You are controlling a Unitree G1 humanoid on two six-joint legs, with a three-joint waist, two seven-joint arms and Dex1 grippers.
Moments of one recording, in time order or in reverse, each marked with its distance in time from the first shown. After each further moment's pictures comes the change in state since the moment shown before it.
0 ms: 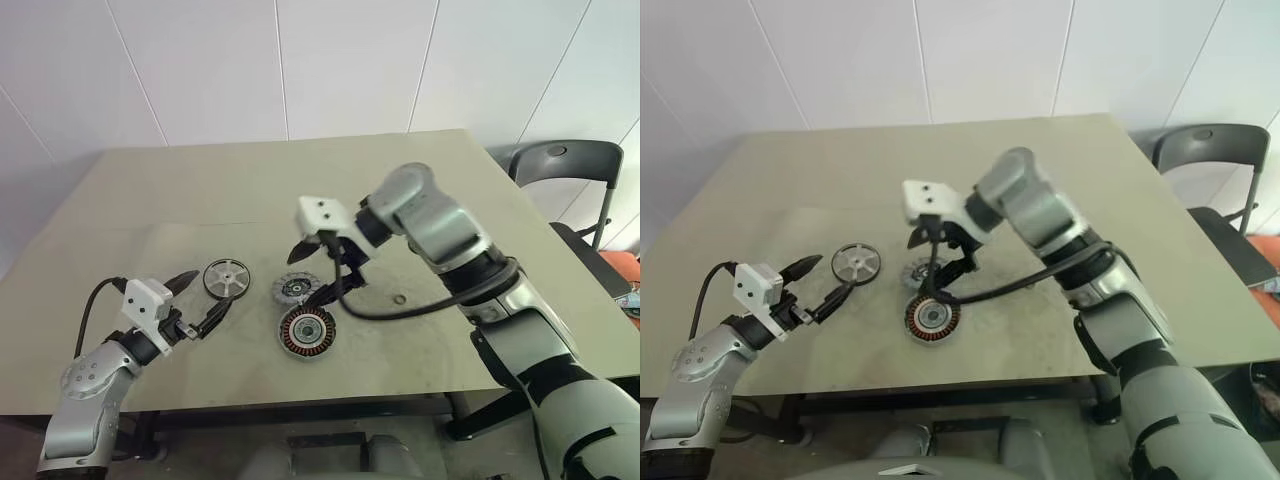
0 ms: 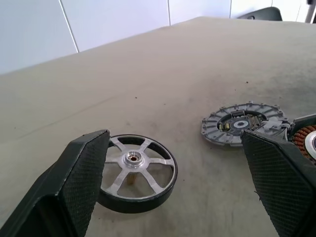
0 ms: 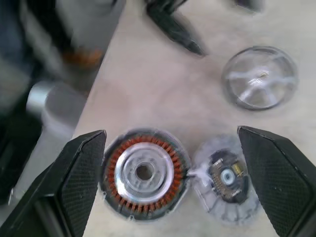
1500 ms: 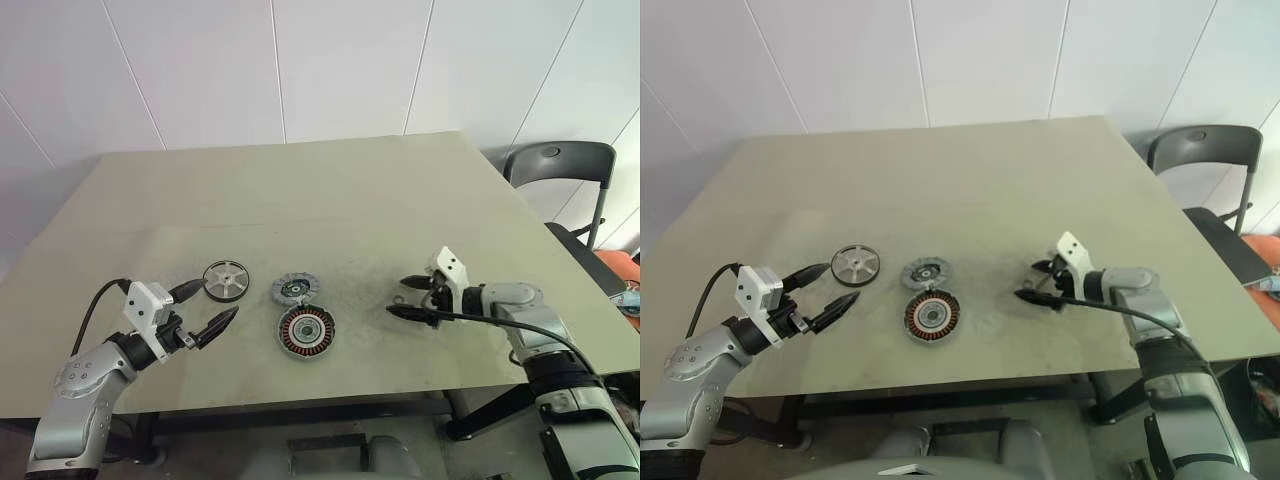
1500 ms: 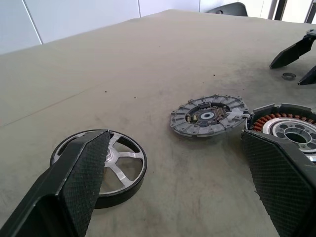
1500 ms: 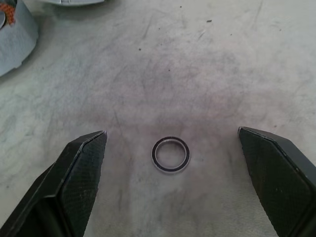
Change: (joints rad) left arm 0.013 0.042 -0.003 -0.017 -0.045 0.070 -0.104; right arm 0.555 -0.221 -0.279 0.252 0.067 -0.405 -0.393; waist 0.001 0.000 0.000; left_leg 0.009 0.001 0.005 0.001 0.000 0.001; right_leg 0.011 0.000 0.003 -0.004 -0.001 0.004
